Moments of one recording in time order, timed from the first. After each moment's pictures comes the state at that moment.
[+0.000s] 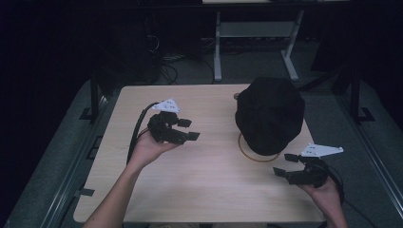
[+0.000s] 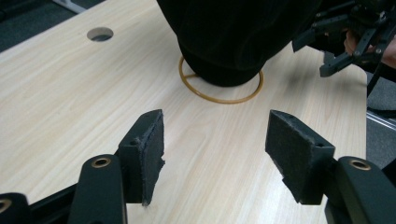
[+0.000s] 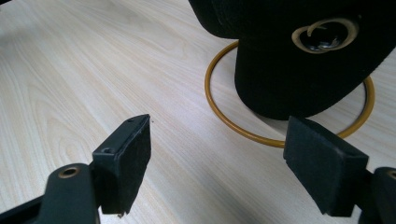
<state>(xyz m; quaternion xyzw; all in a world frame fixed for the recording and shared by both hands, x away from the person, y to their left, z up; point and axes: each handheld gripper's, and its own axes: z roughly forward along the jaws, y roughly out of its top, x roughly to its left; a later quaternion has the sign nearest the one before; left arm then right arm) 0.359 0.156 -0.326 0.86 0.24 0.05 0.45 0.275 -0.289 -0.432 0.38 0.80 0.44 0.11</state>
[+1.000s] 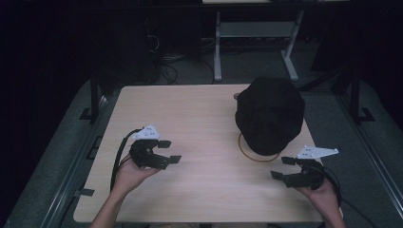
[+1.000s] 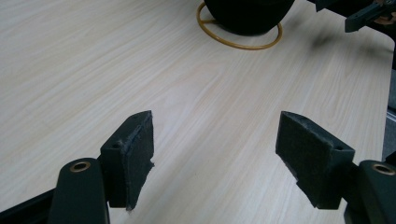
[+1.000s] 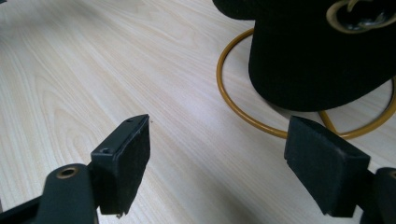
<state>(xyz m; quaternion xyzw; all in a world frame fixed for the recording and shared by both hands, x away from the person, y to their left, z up) 0.314 0.209 -0.379 0.85 0.29 0.07 0.44 0.273 -0.283 -0.439 0.38 0.81 0.44 0.09</state>
